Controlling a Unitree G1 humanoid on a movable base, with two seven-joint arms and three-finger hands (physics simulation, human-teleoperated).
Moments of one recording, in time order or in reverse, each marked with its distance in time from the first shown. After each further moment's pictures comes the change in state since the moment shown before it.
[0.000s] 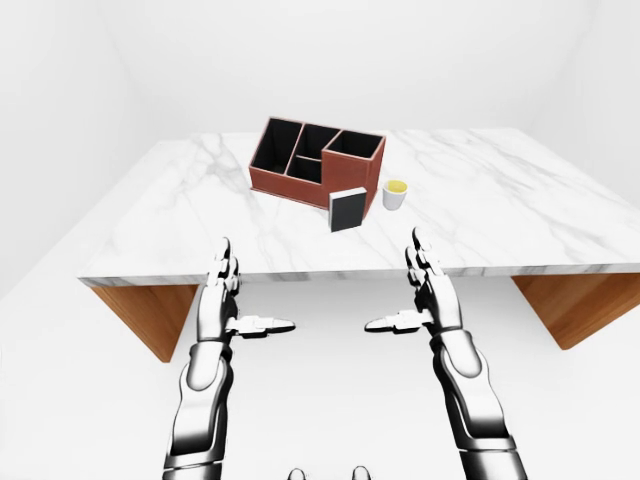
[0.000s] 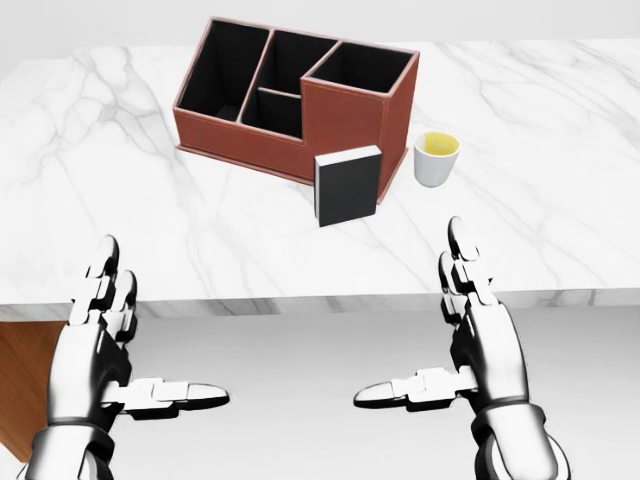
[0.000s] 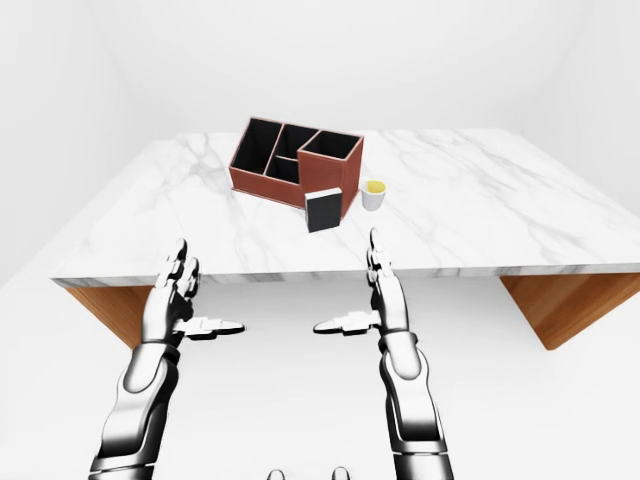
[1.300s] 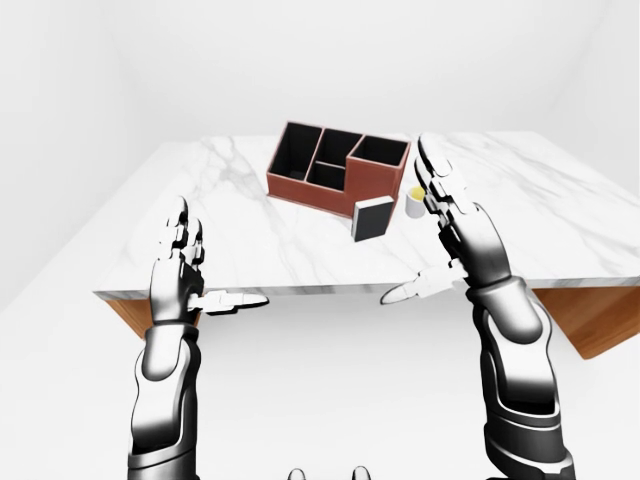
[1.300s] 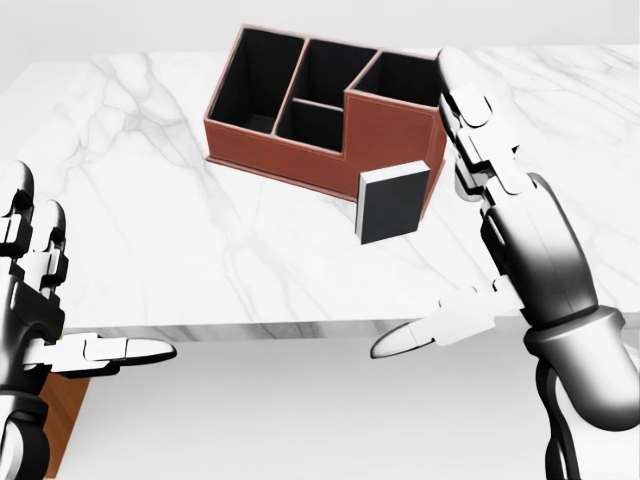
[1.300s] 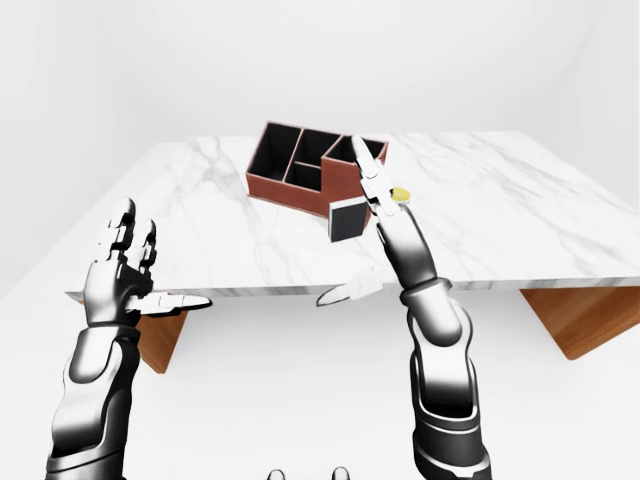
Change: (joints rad) left arm -0.068 0.068 0.122 -0.205 -0.056 0.062 -0.031; right arm -0.227 -0.110 -0.071 -0.359 -0.153 0.077 0.274
